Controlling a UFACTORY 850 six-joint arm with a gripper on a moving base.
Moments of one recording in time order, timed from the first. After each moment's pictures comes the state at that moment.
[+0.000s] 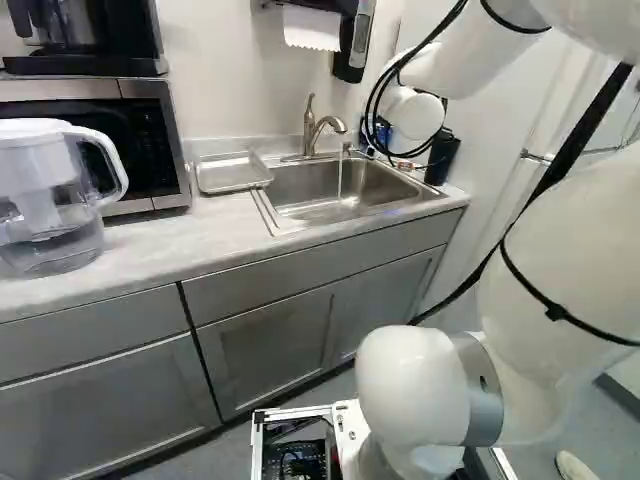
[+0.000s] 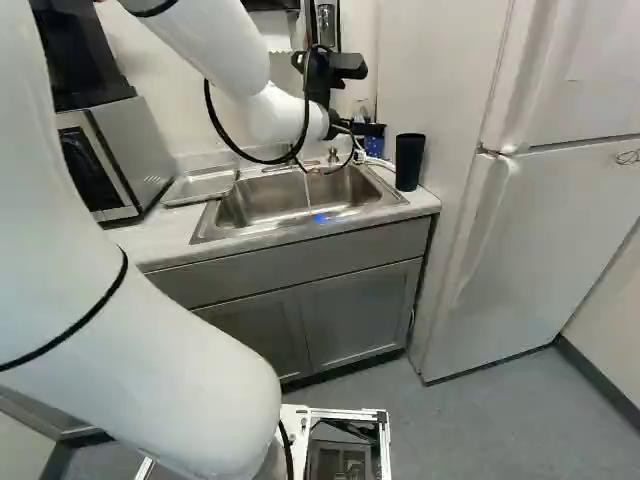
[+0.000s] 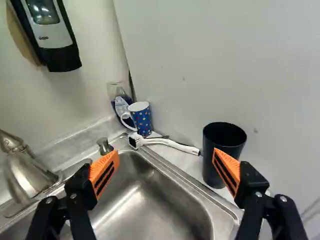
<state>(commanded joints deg) -10.8 6.9 -45.1 36.4 31.0 -22.3</state>
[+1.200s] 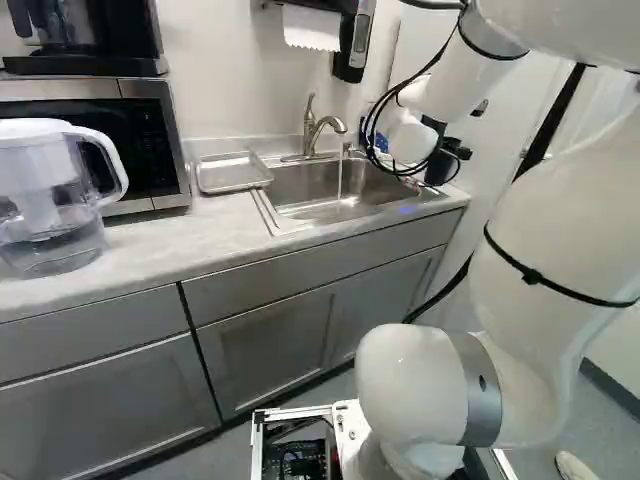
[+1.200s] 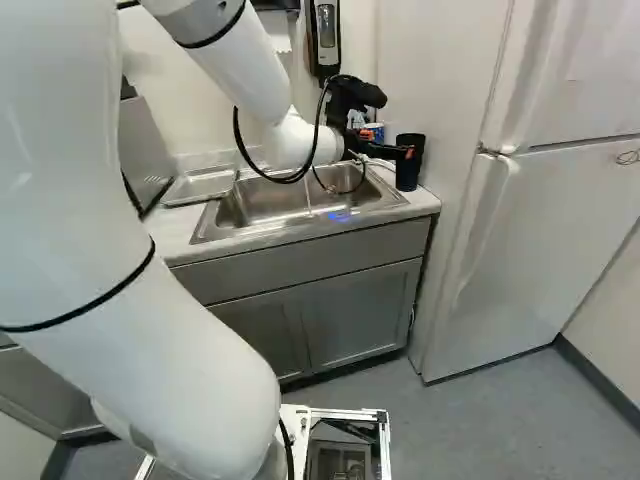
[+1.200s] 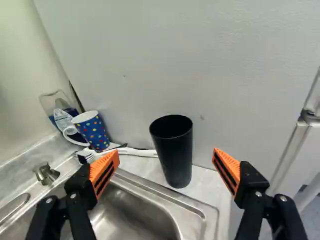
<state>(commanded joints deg) -12.8 0.6 -43.4 46.5 46.3 -22.3</state>
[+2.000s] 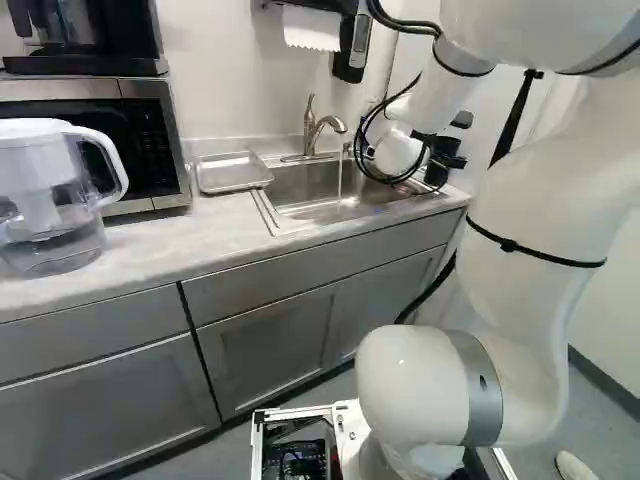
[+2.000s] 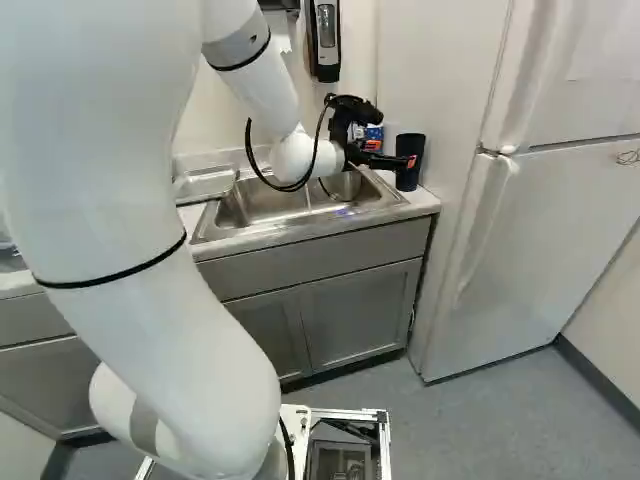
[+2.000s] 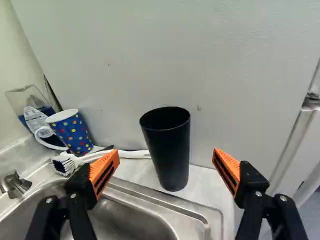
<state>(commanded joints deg) -10.9 -8.2 -47.1 50.7 54.2 -22.3</state>
